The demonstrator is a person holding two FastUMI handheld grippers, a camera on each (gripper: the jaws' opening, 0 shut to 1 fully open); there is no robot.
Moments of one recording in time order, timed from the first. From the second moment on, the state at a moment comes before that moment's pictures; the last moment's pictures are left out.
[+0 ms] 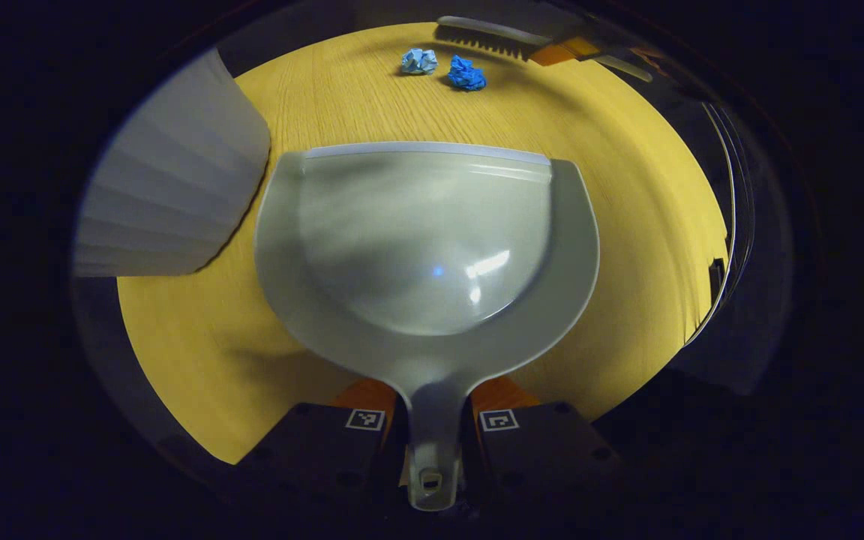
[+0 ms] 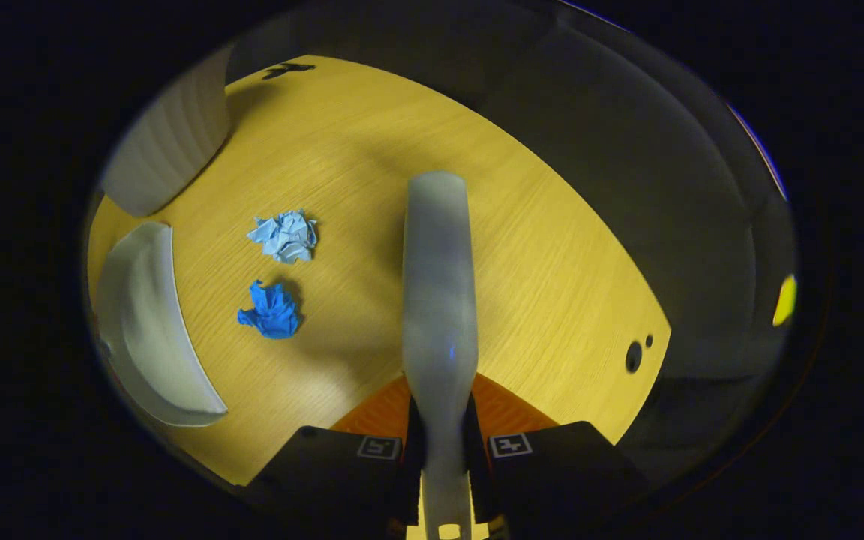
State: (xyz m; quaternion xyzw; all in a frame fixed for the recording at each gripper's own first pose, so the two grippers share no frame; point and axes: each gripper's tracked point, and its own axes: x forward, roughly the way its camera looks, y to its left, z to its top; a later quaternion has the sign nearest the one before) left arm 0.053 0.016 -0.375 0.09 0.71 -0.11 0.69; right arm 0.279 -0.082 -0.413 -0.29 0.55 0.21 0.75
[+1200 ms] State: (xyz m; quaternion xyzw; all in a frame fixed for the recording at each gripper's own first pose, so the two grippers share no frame) left arm 0.015 0.028 -0.314 0.00 0.56 -0.17 0.81; right arm 0.164 -0.057 -0.373 -0.05 0.59 0.28 0.76
